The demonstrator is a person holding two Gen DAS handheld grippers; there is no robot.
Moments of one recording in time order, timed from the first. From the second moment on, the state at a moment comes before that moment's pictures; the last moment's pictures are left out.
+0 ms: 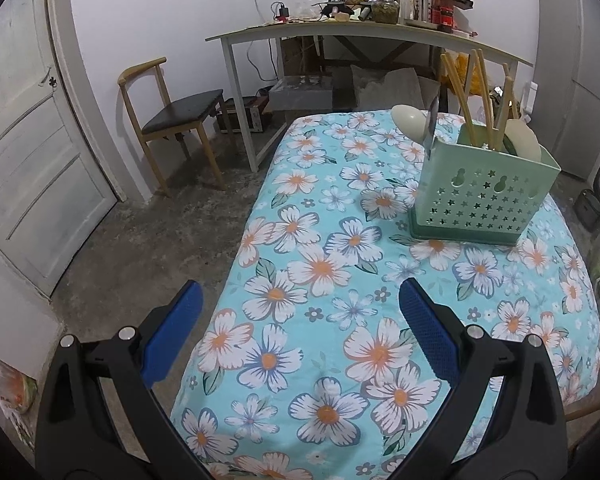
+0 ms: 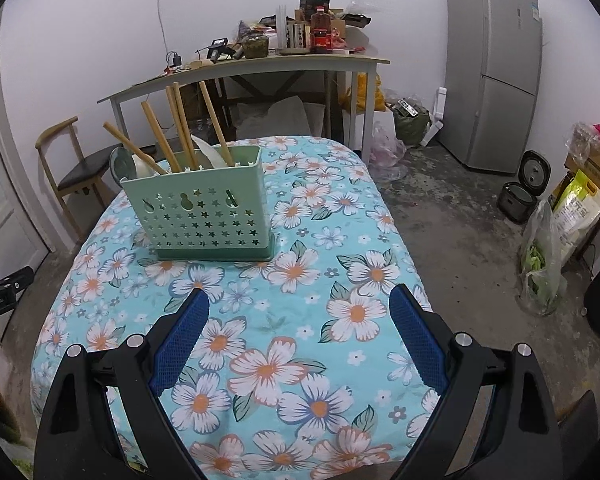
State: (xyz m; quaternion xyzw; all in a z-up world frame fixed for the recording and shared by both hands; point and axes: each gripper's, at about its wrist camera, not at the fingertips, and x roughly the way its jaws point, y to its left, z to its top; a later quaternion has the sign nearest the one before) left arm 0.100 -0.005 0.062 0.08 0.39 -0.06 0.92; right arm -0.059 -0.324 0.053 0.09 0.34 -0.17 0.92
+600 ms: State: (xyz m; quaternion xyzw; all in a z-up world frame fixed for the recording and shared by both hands) left arm 0.098 -0.008 0.061 0.08 0.40 -0.07 0.91; right arm -0.057 -0.318 0.054 0.08 0.34 -0.16 0.92
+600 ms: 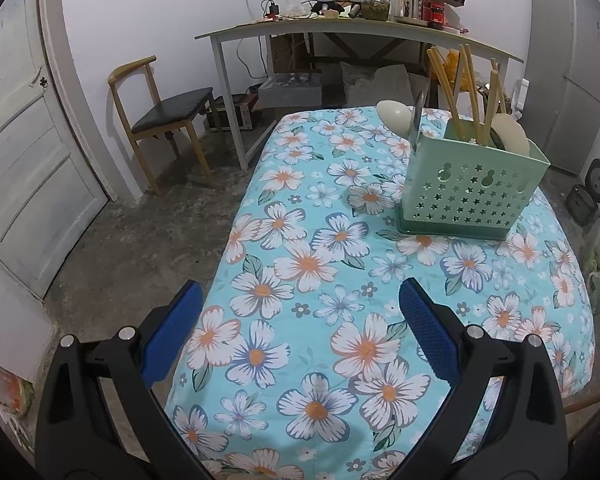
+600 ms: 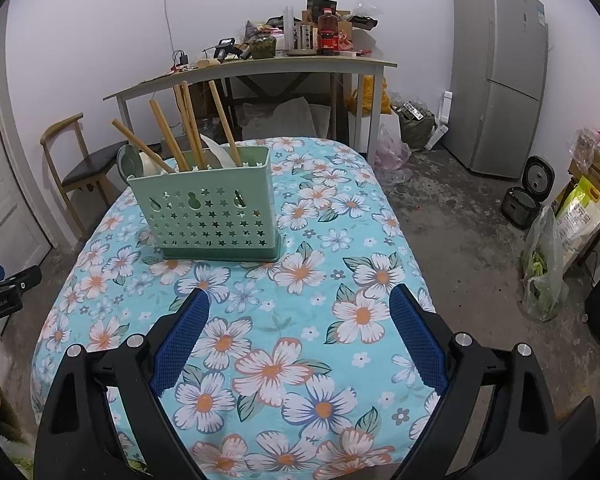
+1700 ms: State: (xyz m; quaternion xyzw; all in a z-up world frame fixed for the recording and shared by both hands) left arm 0.098 -0.016 0.057 0.09 0.40 -0.09 0.91; right arm -0.057 -0.314 0.054 0.09 0.34 -0.16 0.92
